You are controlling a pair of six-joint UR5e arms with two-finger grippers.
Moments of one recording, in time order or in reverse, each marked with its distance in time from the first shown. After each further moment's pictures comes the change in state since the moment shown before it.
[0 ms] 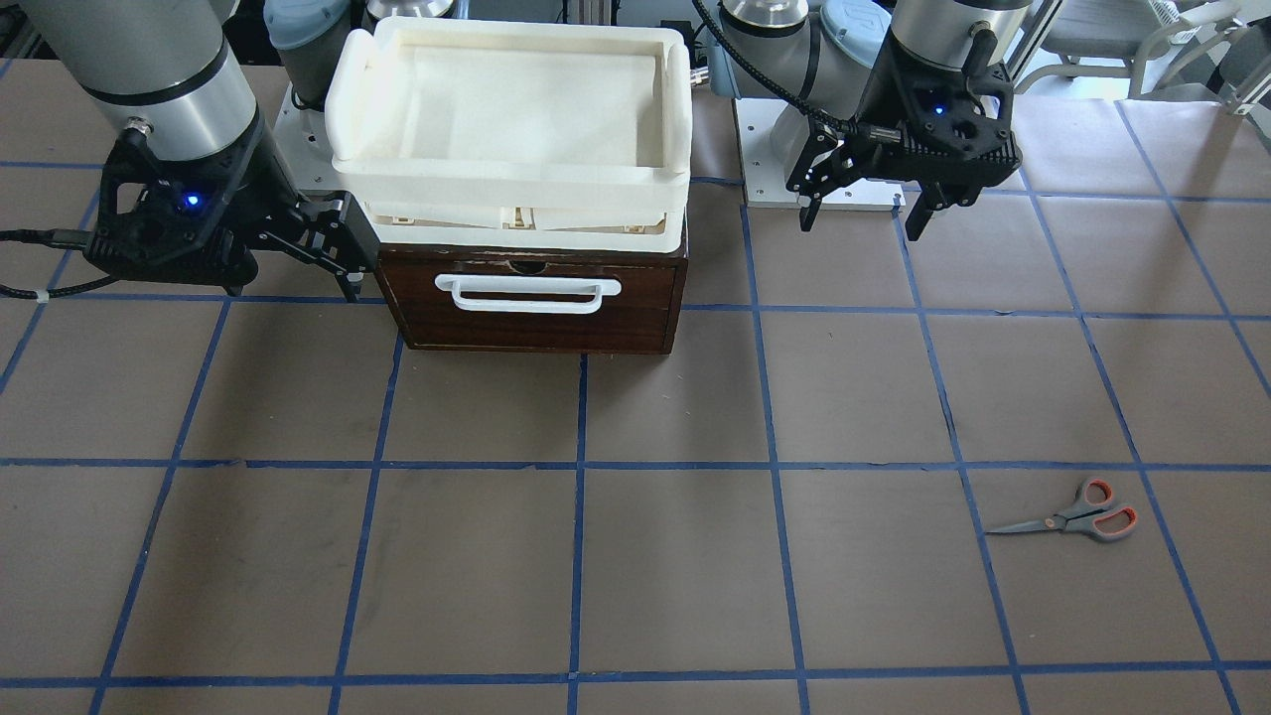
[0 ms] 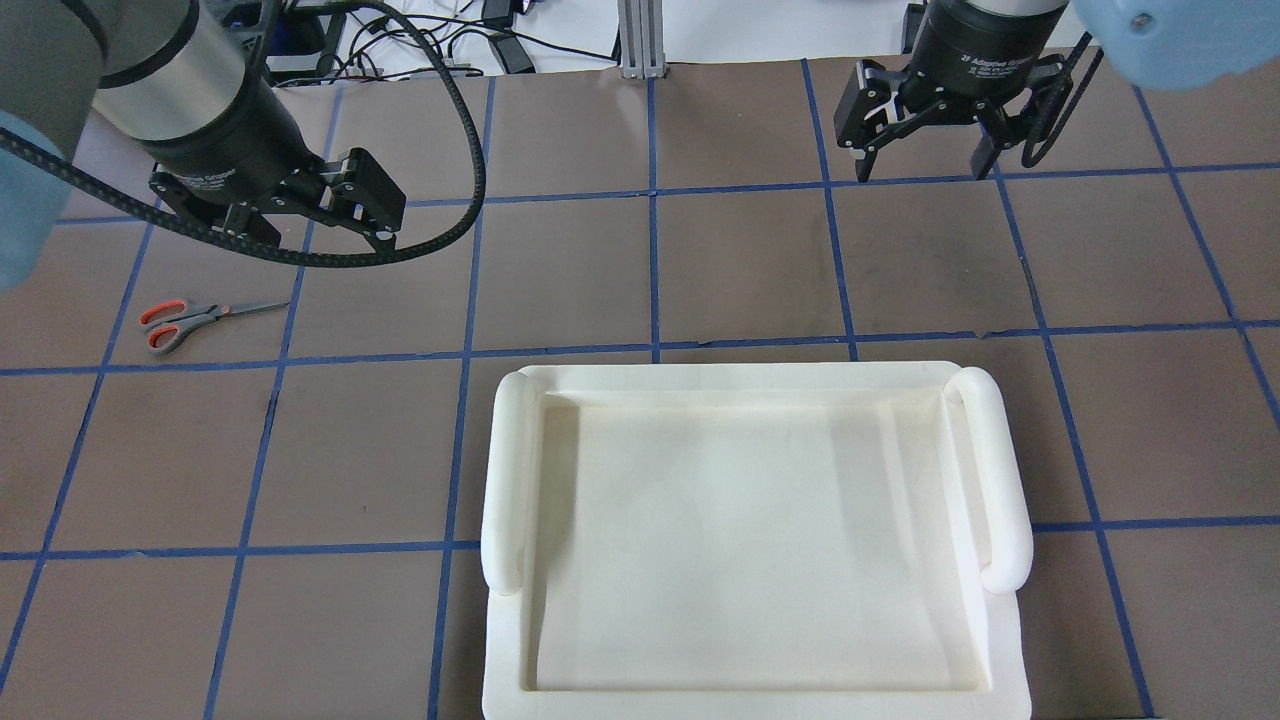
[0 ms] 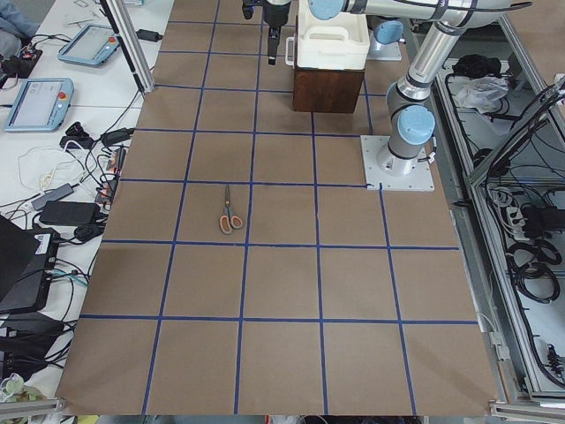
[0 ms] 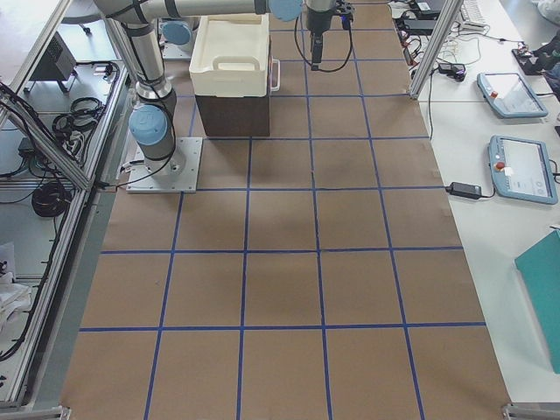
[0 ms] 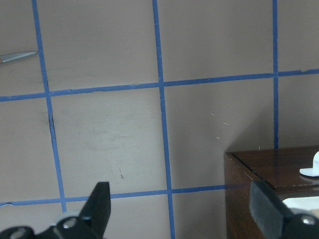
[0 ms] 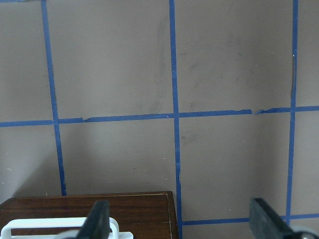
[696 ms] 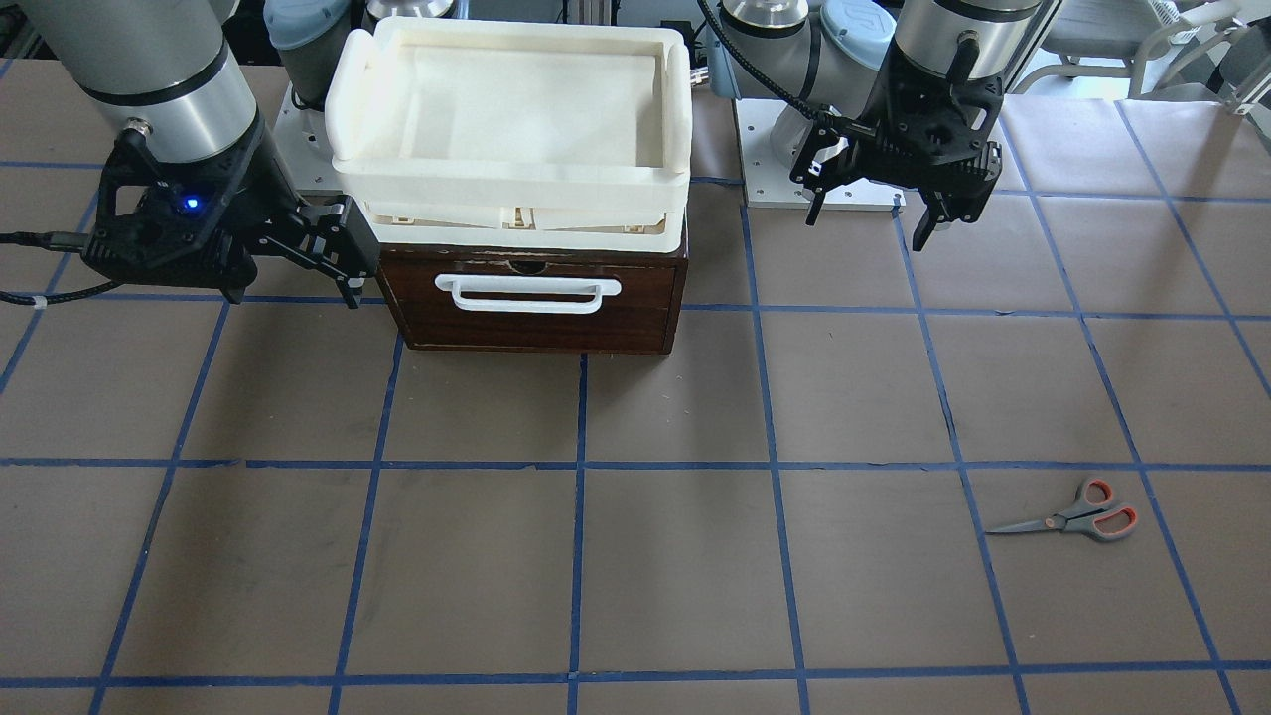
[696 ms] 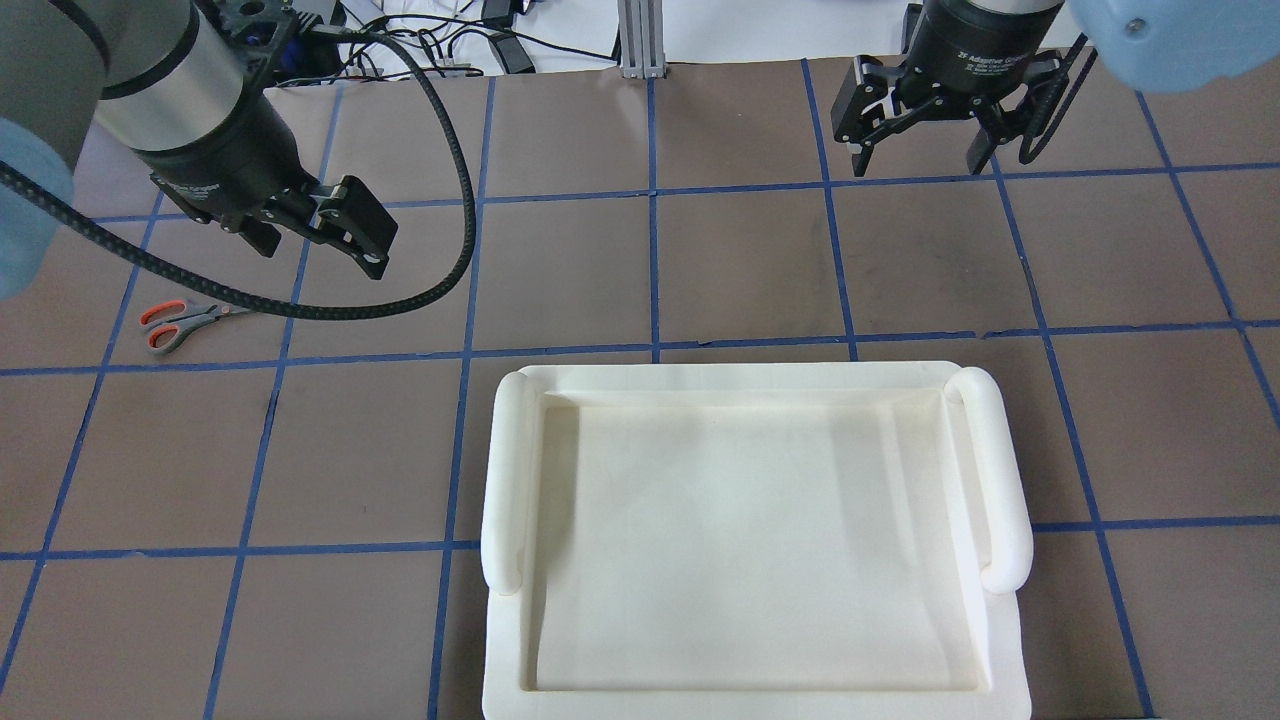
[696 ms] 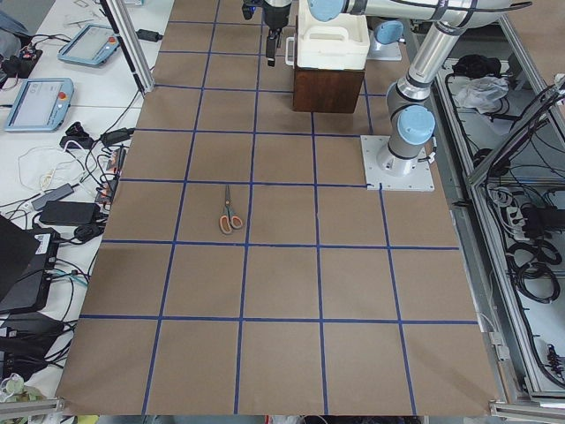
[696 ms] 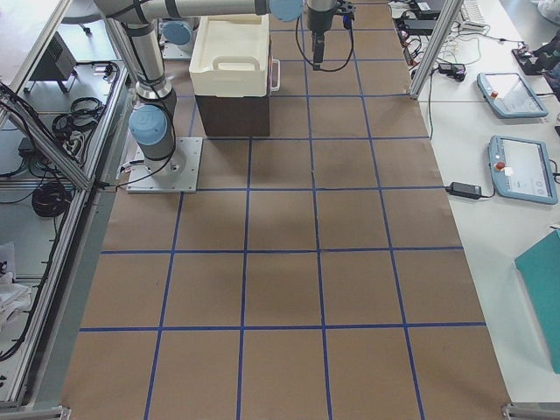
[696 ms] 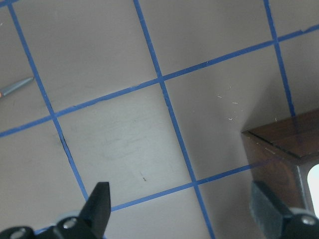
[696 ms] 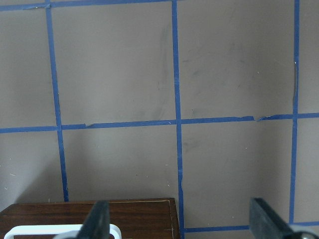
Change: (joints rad) left arm 0.023 0.004 -0.022 -0.002 0.014 0.312; right arm 0.001 0.001 0.003 -0.036 0.005 0.000
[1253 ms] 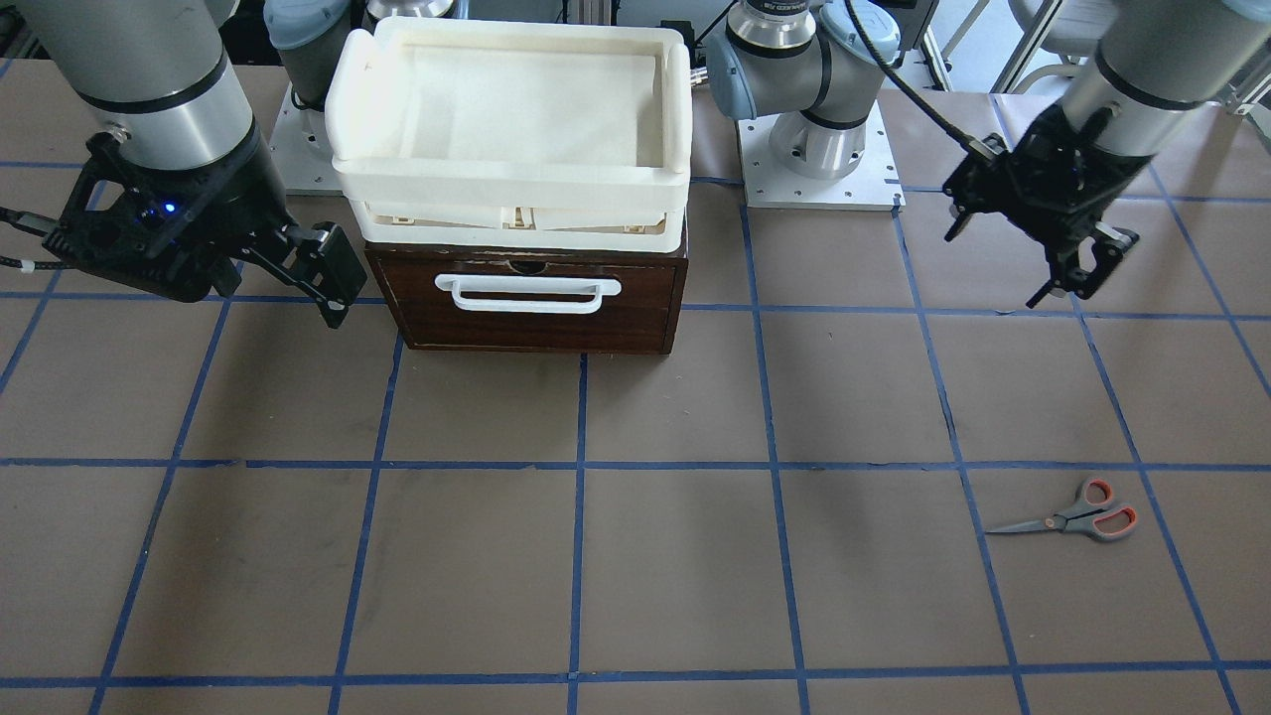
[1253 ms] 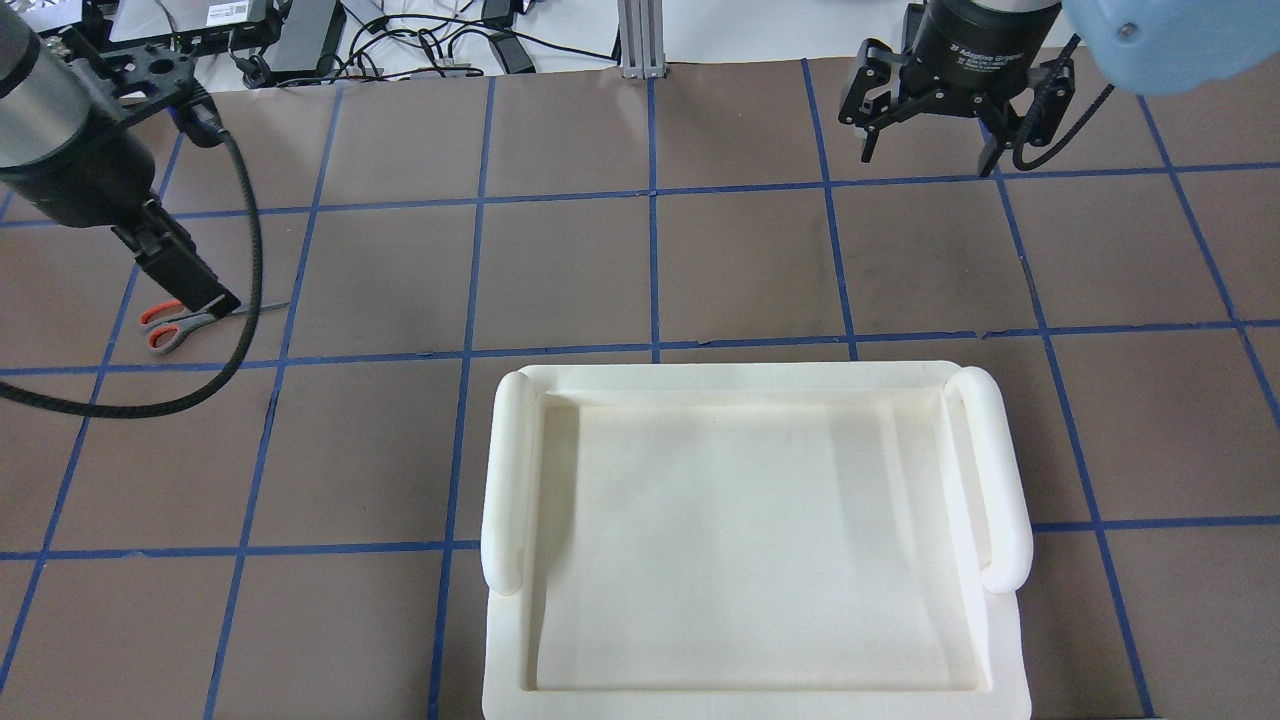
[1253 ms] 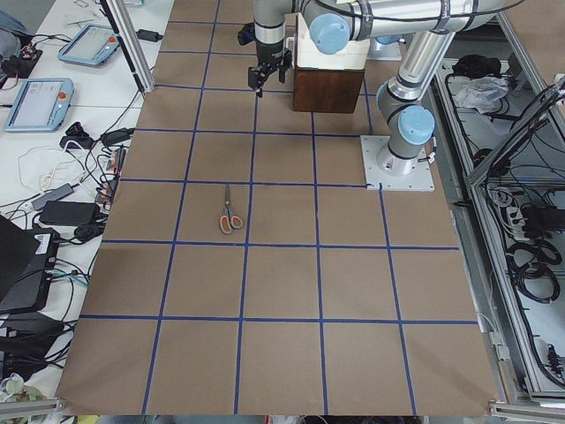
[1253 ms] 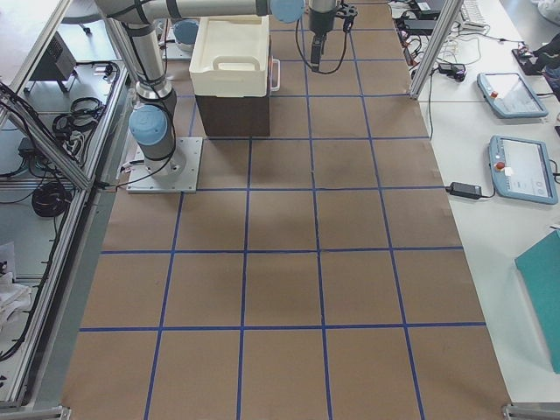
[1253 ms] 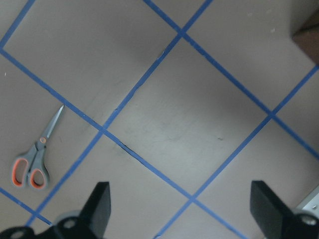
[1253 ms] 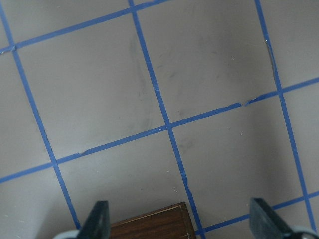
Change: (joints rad) left arm 0.312 -0.047 -0.040 0.004 0.006 0.951; right arm 0.001 0.010 0.004 -0.010 -0.040 0.316
